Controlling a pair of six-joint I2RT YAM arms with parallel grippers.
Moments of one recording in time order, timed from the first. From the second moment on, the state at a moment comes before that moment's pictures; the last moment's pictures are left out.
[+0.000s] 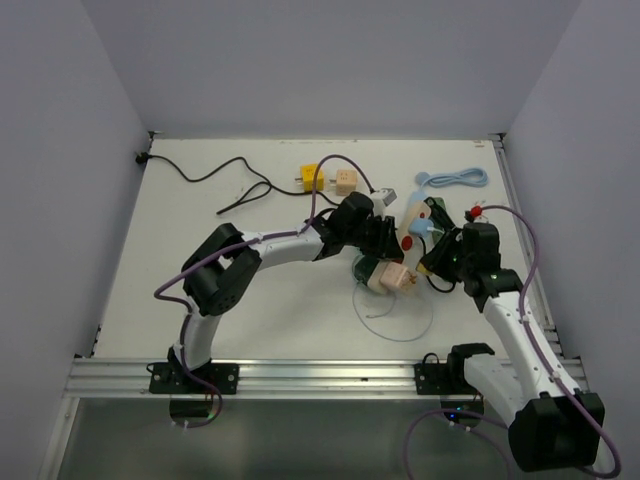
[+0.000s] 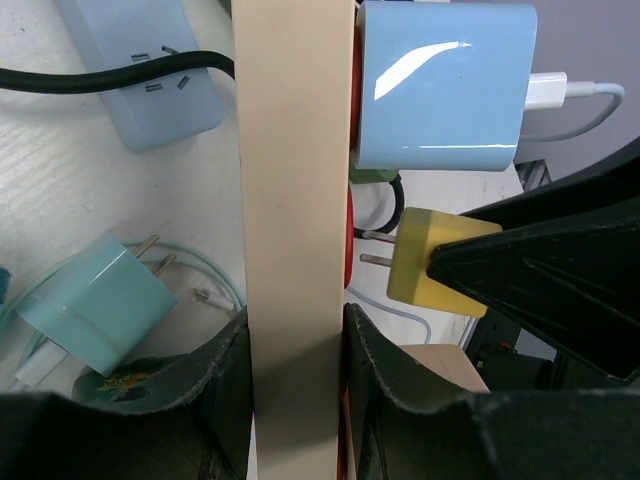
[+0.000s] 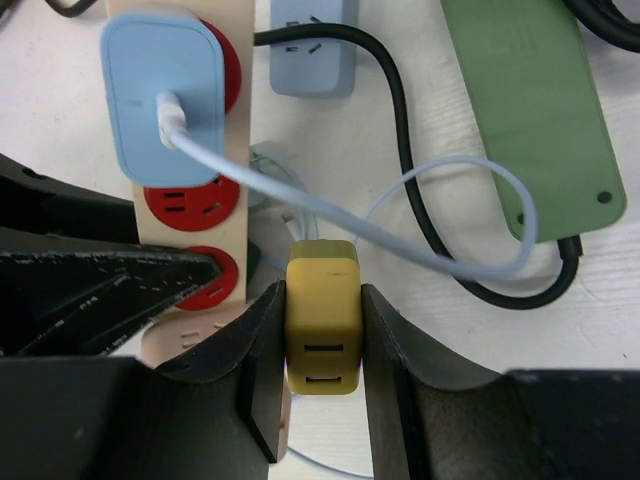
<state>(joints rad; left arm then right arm) -0.88 2.04 1.40 0.08 0.35 -0.64 0.08 0.87 0.62 -0.52 -0.07 0.56</state>
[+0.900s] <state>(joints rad) -0.87 2.02 1.40 0.03 0.37 -0.64 0.08 1.07 0.55 -0.19 -0.16 0.57</state>
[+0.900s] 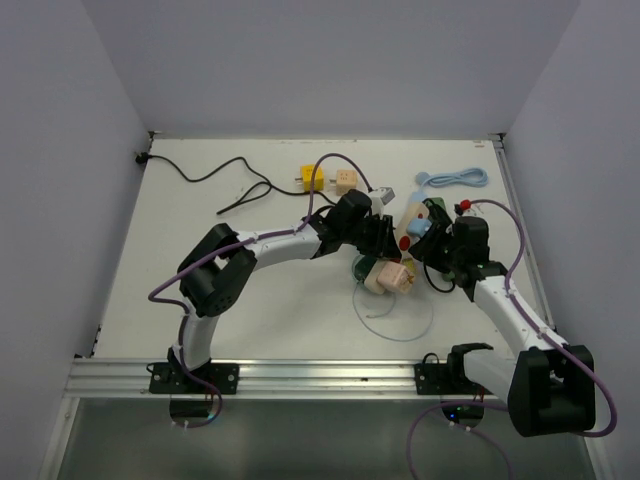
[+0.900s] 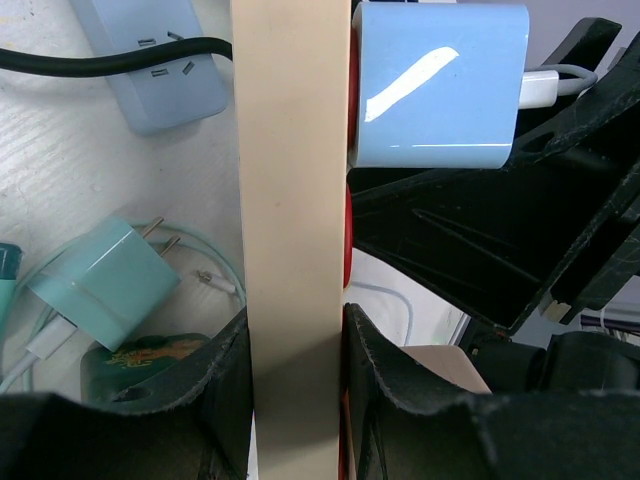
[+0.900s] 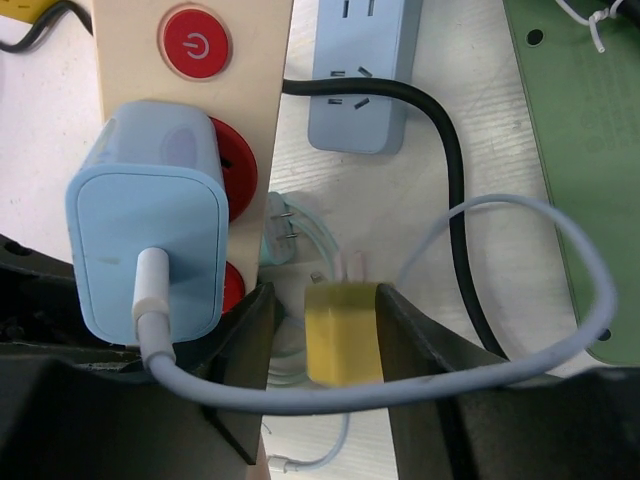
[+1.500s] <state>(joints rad) -0.87 2.00 1.39 0.03 0.38 -0.61 0.08 0.85 0.62 -0.36 -0.15 0.56</state>
